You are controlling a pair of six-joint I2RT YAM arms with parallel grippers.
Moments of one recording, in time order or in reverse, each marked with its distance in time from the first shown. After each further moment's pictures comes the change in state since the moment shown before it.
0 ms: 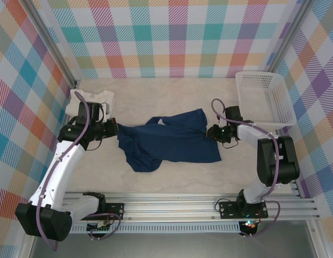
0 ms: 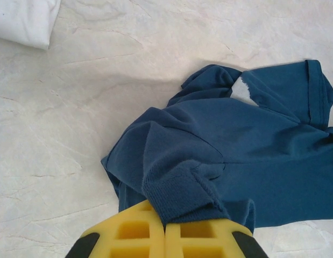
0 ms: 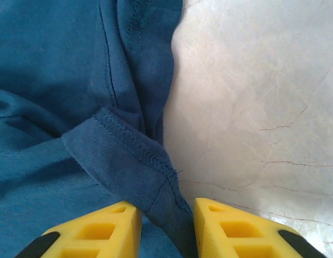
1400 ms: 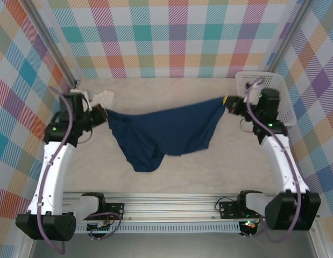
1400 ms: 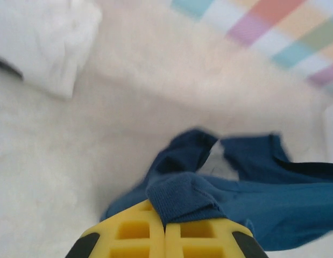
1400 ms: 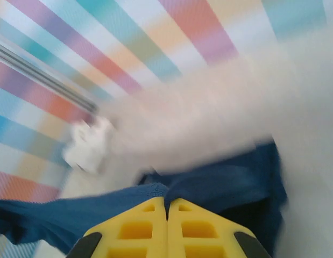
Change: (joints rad) left arm 0.134 -0.015 0.205 0.019 0.029 -0.129; right arm -0.161 -0.497 0.180 0.153 -0.238 0.143
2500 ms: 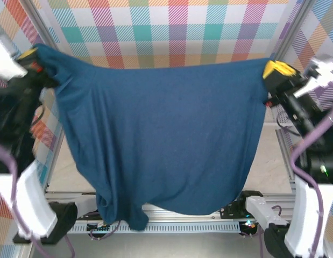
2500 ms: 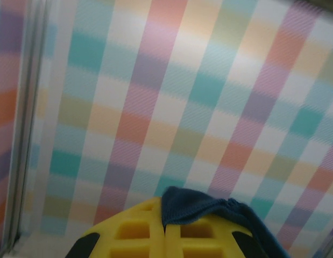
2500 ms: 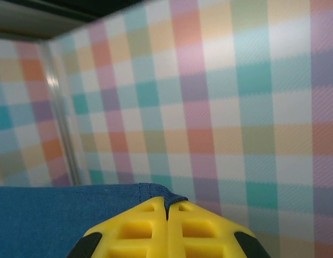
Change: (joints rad) left arm 0.016 0.189 0.883 -0.001 -0.172 0.162; right arm -0.003 -0.151 0.601 -0.207 0.180 -0.226
